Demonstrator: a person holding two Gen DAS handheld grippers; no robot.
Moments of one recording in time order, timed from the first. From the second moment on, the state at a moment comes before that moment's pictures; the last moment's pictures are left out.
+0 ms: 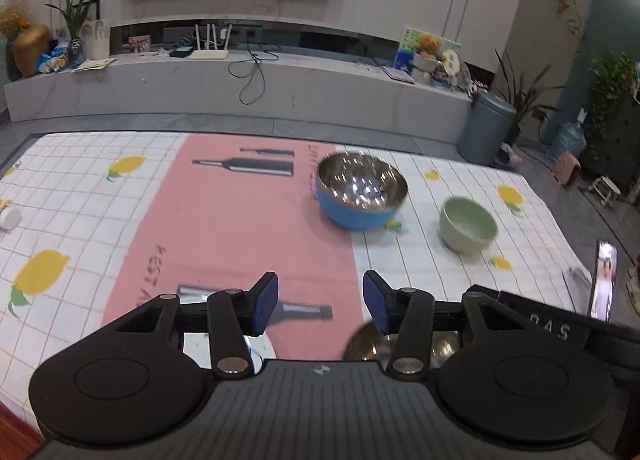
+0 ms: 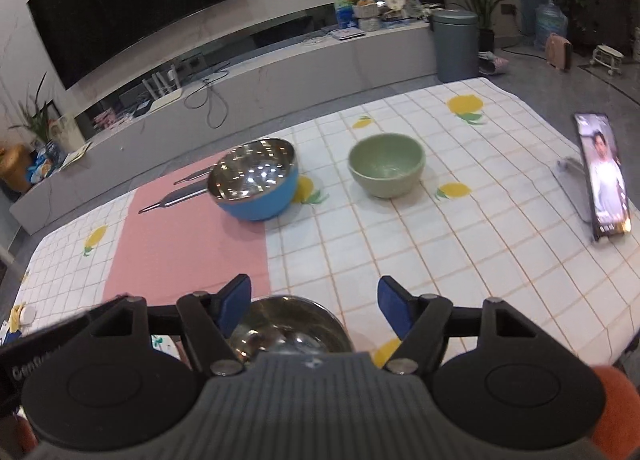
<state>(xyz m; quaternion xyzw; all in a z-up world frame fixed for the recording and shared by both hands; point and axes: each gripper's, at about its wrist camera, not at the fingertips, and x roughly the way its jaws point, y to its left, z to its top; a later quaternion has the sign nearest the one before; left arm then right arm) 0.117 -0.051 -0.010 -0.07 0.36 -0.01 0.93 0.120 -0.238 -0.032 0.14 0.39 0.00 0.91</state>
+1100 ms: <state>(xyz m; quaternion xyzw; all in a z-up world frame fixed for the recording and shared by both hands) 0.295 -0.034 -0.062 -0.14 0.41 -0.03 0.90 0.318 -0.232 -0.075 0.18 0.46 -0.01 0.87</state>
